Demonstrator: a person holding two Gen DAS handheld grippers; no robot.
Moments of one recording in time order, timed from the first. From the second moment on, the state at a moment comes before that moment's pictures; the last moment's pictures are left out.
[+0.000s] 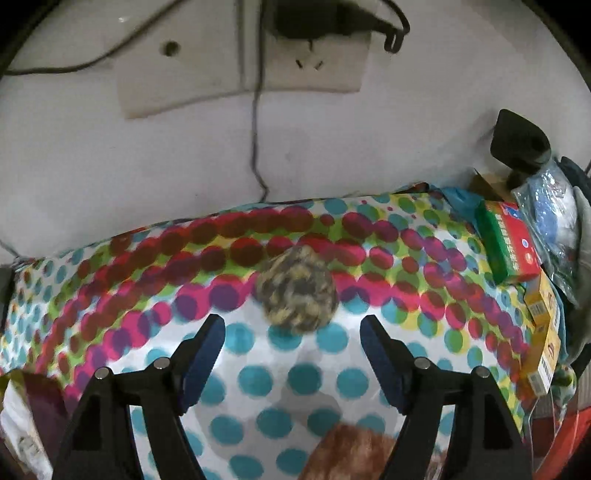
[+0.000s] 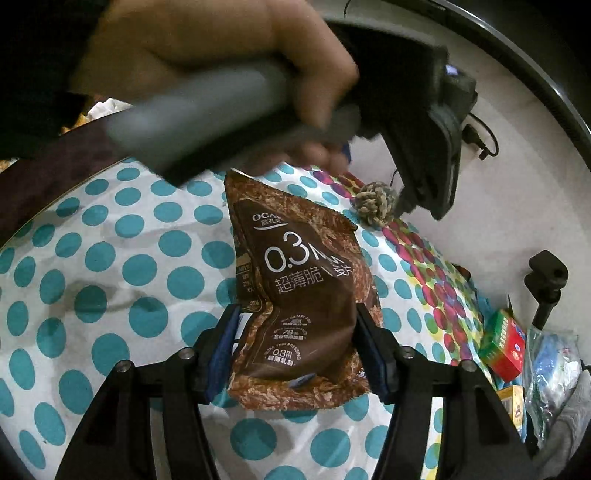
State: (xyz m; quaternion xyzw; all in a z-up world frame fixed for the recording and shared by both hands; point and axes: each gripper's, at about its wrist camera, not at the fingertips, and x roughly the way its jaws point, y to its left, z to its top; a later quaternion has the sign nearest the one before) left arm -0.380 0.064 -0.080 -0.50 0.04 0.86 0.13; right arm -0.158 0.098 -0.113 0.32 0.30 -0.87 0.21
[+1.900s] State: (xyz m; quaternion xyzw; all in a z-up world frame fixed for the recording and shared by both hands) left arm -0.294 -0.009 -0.089 -0.45 0.01 0.89 -0.02; right arm -0.152 0.092 -0.118 0.31 0.32 -0.87 0.21
